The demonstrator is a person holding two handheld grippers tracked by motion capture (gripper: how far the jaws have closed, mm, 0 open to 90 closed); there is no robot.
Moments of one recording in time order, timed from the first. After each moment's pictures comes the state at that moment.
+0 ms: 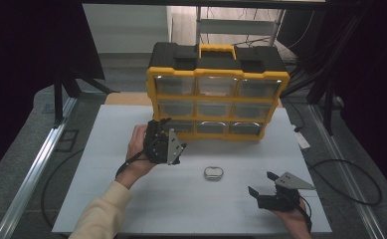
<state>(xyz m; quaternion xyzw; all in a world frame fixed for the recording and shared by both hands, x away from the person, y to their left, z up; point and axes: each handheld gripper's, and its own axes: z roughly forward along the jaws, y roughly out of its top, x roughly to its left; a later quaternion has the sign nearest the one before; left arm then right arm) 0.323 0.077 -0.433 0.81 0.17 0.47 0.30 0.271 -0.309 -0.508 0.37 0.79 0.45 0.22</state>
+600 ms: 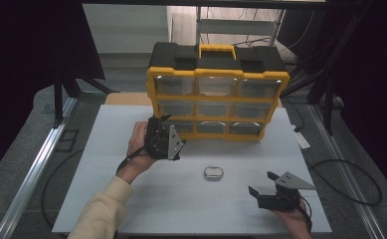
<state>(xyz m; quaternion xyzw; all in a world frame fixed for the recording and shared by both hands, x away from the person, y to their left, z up) 0.336 0.077 -0.435 0.81 0.17 0.48 0.30 0.271 -0.309 -0.508 0.37 0.78 0.45 0.22</state>
